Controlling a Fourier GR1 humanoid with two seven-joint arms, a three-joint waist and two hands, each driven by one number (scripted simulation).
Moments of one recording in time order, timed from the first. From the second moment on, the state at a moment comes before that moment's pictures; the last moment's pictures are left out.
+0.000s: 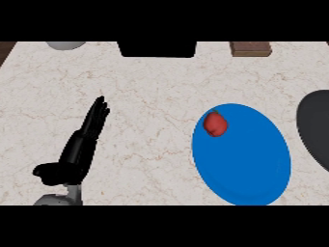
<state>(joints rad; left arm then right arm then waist) -0.04 0.09 -0.18 -1.58 0.05 0.07 -0.10 -0.26 -0.51 -0.42 -1.18 0.57 -0.57 -0.01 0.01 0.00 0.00</state>
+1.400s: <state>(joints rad) -0.04 0.09 -0.16 -1.58 0.05 0.04 -0.09 -0.56 -0.69 -0.66 -0.40 0.22 -0.12 -0.48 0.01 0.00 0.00</state>
